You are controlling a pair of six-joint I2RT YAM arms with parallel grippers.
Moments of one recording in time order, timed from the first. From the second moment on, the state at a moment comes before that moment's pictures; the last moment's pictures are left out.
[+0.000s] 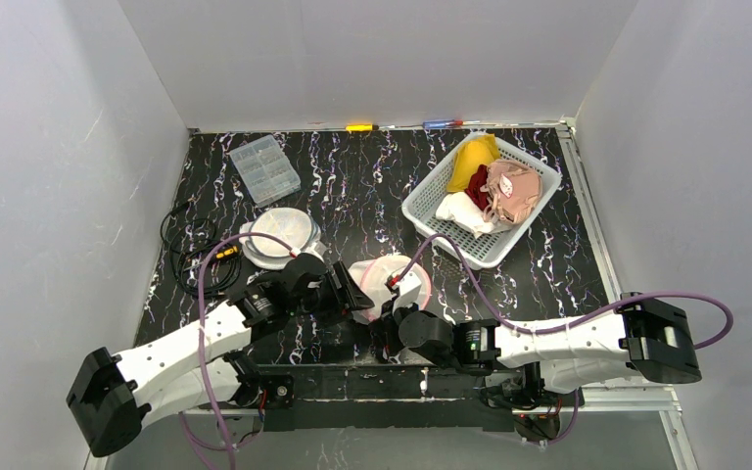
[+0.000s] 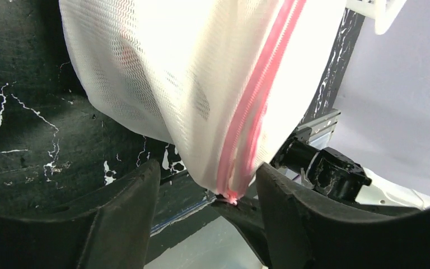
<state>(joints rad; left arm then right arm) -0.85 0.91 0.56 -0.38 0.09 -1.19 1.49 1.20 0.58 0.11 0.53 0.67</state>
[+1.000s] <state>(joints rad) -0.86 0.91 0.55 -0.29 0.04 -1.18 1.49 1.03 0.53 -0.04 0.56 0.72</state>
